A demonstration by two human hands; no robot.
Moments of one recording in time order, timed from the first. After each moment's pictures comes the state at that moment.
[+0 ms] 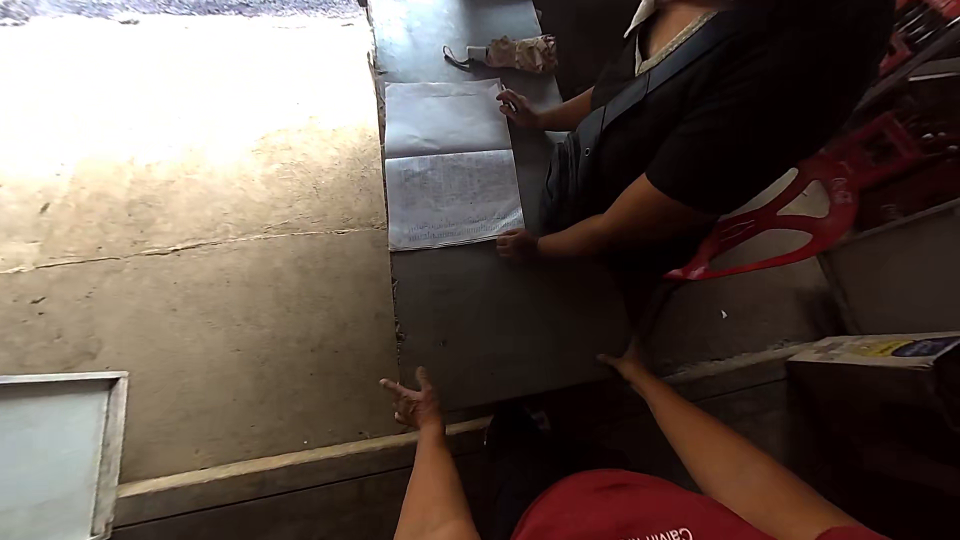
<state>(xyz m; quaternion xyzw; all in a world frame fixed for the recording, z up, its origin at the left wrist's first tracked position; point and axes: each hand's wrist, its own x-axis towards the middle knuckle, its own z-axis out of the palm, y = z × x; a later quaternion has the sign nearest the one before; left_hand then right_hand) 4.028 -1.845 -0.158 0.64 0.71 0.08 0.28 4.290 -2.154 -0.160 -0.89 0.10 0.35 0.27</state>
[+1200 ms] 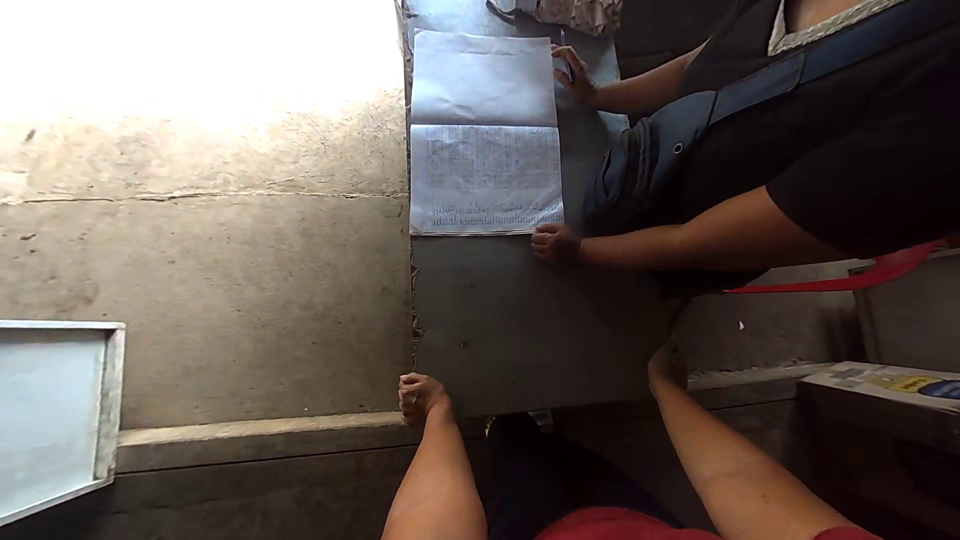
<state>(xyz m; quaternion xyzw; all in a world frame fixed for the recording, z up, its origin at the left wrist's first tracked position) 4.057 -1.803 -0.172 0.49 0.85 0.01 0.18 4.319 -2.100 -0.173 -0.92 0.28 0.23 0.16</state>
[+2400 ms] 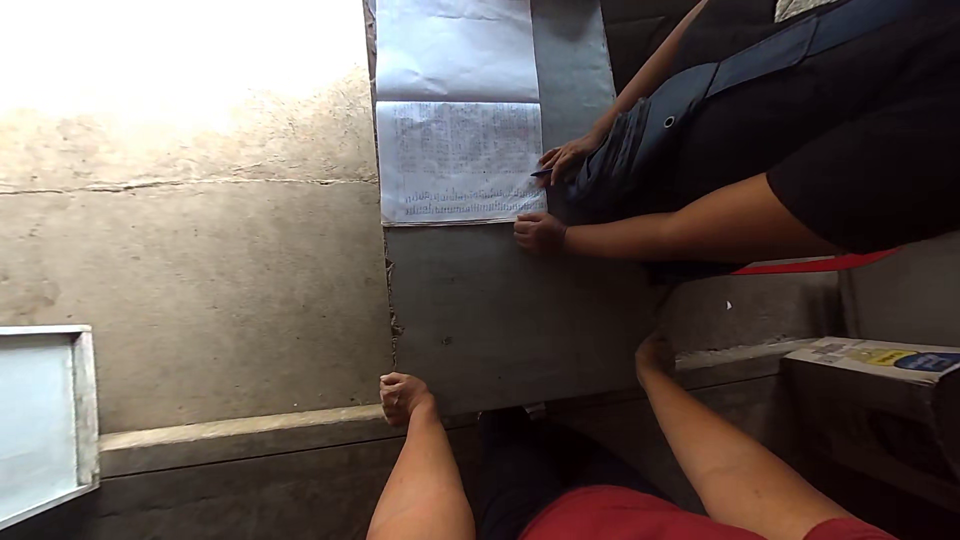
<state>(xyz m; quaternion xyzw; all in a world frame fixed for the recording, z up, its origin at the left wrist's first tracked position) 4.060 -1.804 -0.168 0.50 0.85 0.01 0.17 4.322 -2.102 -0.177 -0.92 0.29 0.24 0.14</state>
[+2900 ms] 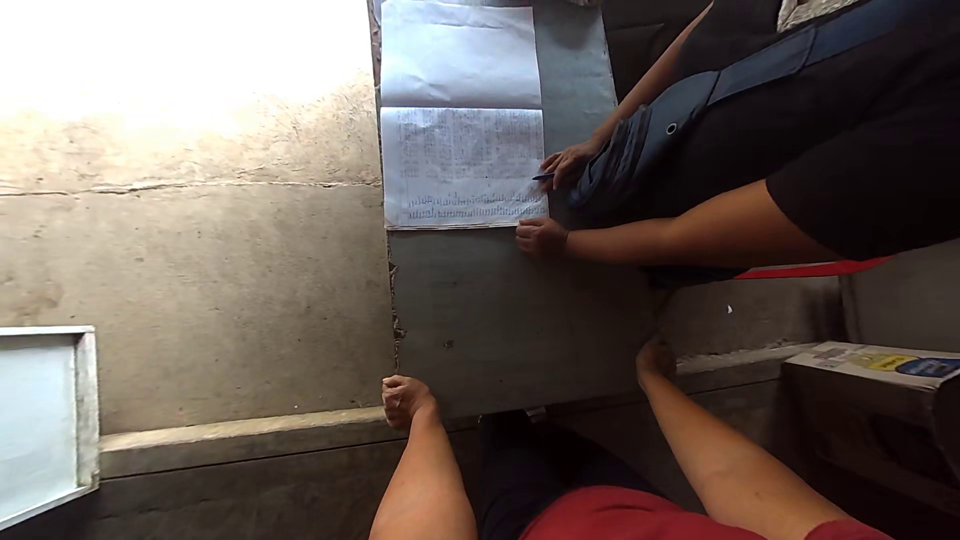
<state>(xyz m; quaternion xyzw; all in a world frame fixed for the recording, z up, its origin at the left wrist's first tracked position) 4.060 -1.805 -0.164 0.49 0.85 0.01 0.18 4.321 -2.103 -0.176 -0.92 0.29 0.23 0.15</state>
